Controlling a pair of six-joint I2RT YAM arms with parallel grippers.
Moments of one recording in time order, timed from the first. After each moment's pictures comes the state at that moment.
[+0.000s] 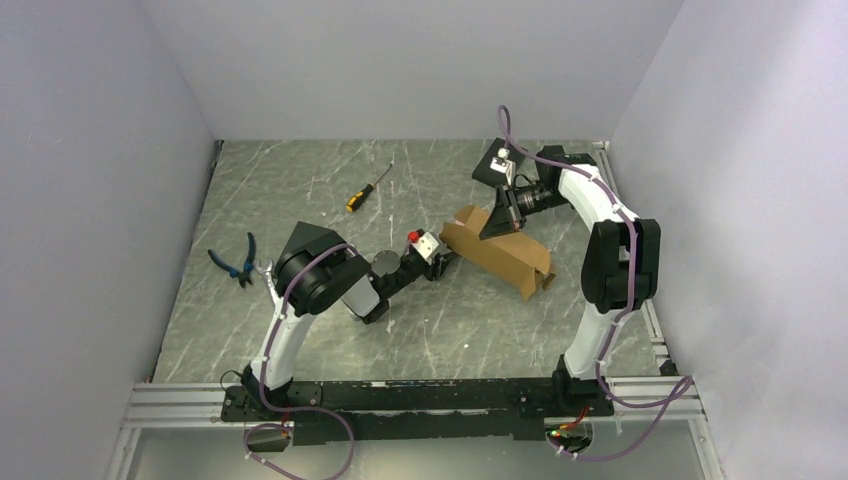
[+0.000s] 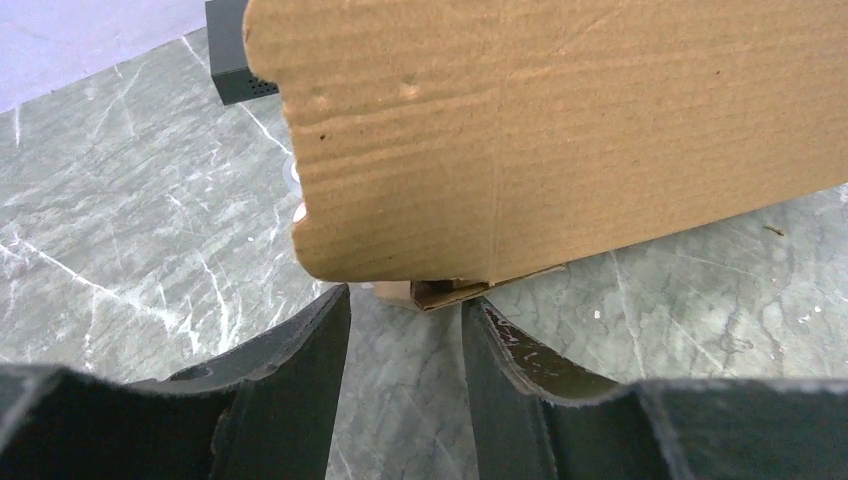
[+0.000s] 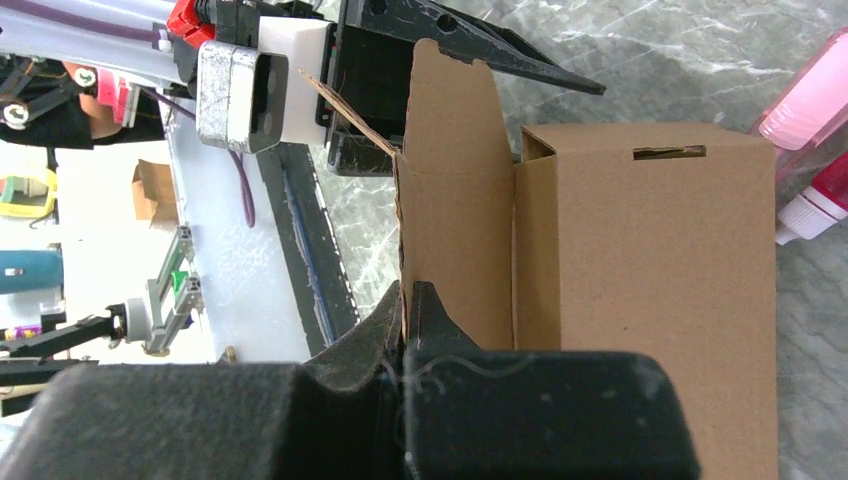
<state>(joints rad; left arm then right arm) -0.80 2.19 0.76 1.49 0.12 0.05 0.07 1.87 1.51 -1.14 -1.10 -0.54</state>
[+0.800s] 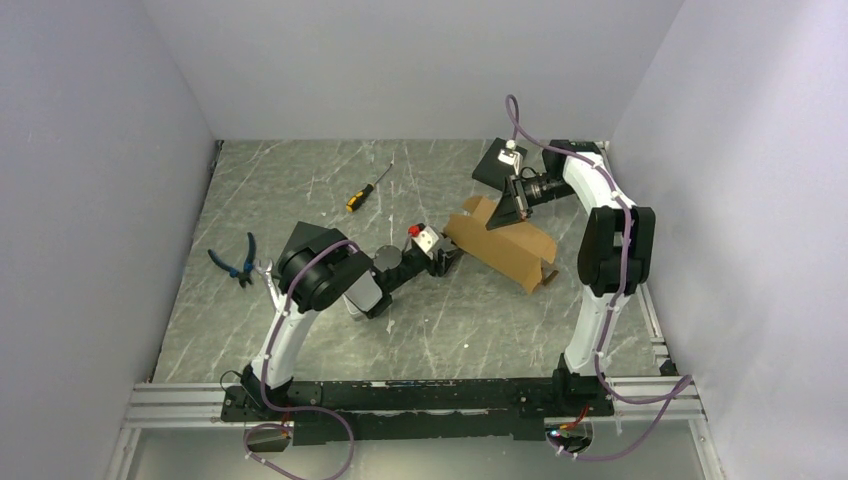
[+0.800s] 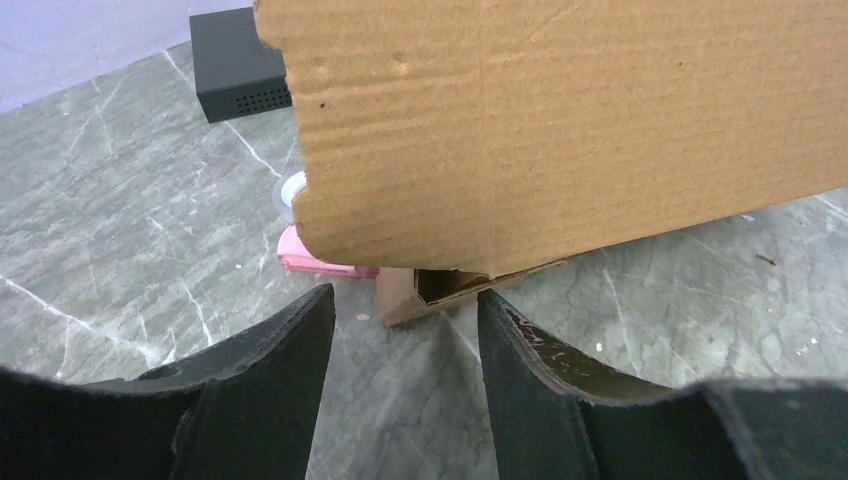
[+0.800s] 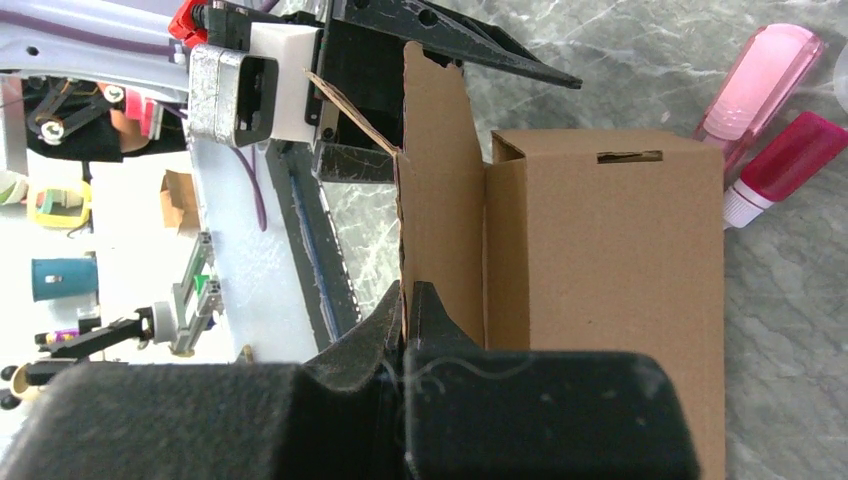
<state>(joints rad) -0.78 2.23 0.81 1.50 0.17 0.00 0.01 2.01 1.69 -1.29 -1.12 -0.62</state>
